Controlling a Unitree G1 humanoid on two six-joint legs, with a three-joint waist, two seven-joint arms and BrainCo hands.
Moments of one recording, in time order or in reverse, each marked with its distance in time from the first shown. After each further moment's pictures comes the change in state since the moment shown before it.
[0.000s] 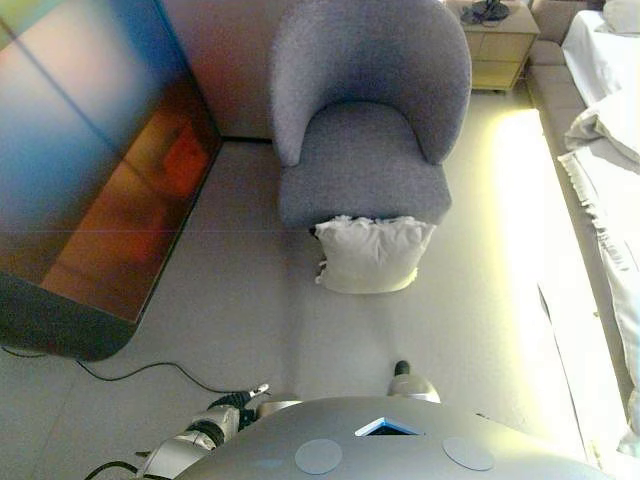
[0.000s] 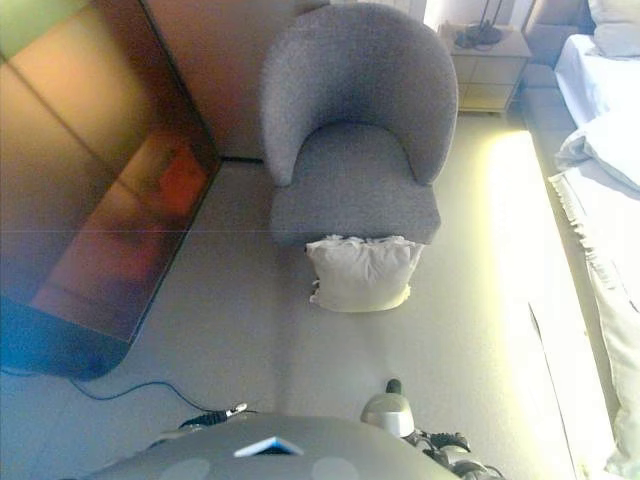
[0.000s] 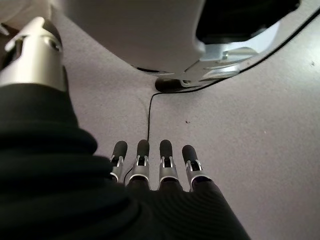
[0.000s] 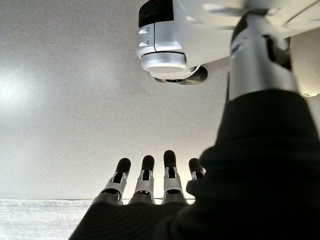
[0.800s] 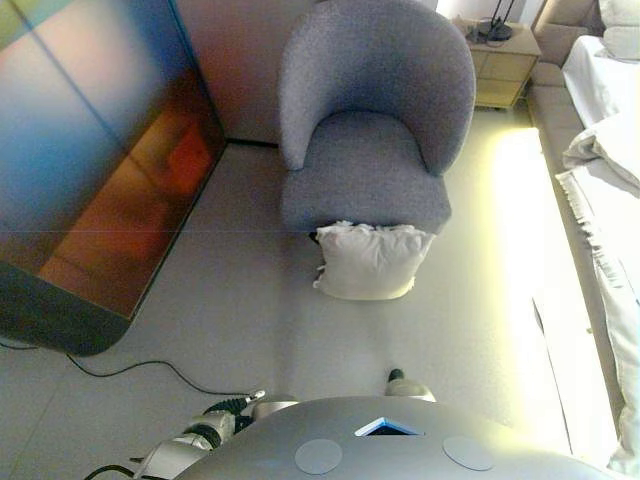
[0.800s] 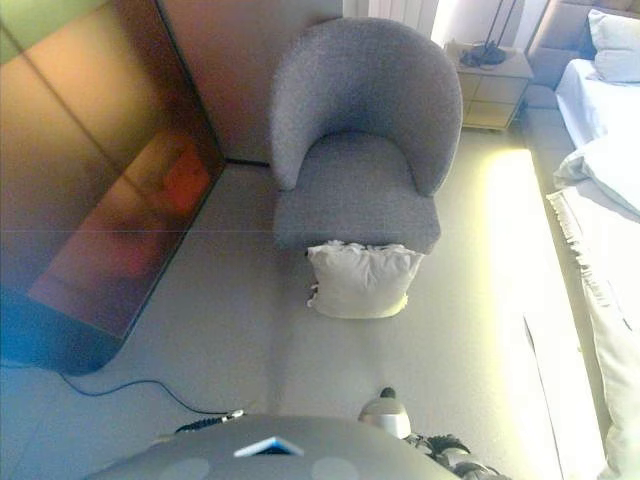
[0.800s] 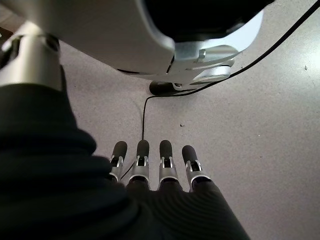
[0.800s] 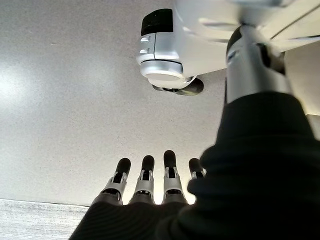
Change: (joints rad) left arm 0.004 0.013 0.008 0.036 0.050 -0.008 -0.016; right arm -0.011 -0.005 -0.005 0.041 -0.062 -0.026 0.124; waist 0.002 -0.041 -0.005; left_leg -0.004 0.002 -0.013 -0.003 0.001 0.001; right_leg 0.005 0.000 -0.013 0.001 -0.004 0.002
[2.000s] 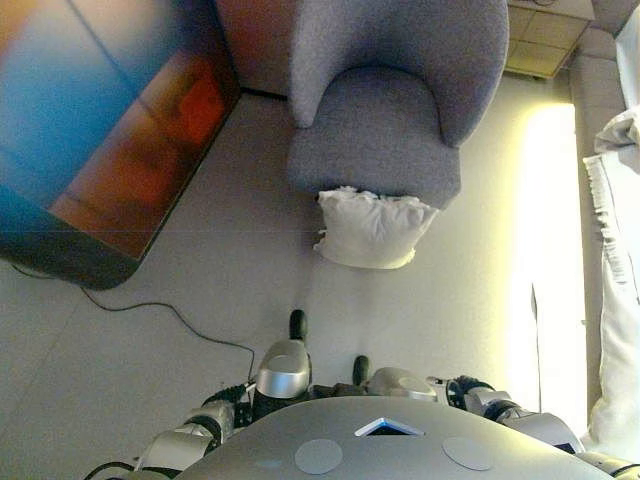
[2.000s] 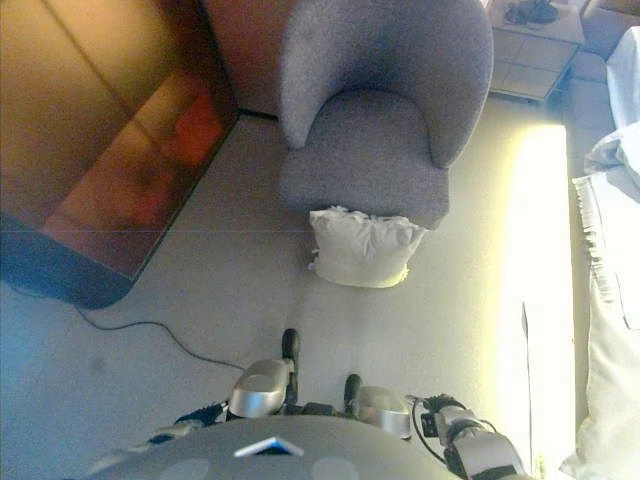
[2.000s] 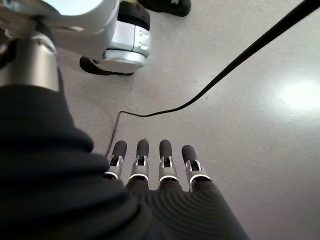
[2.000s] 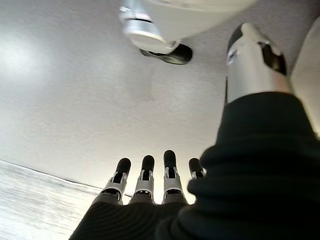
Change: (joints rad) left arm -0.047 -0.019 0.106 0.046 -0.010 -0.039 -0.031; right arm -0.184 -0.014 -0.020 0.077 -0.098 0.032 0.051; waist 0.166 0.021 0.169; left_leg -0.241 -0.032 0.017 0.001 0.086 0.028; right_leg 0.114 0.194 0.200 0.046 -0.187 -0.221
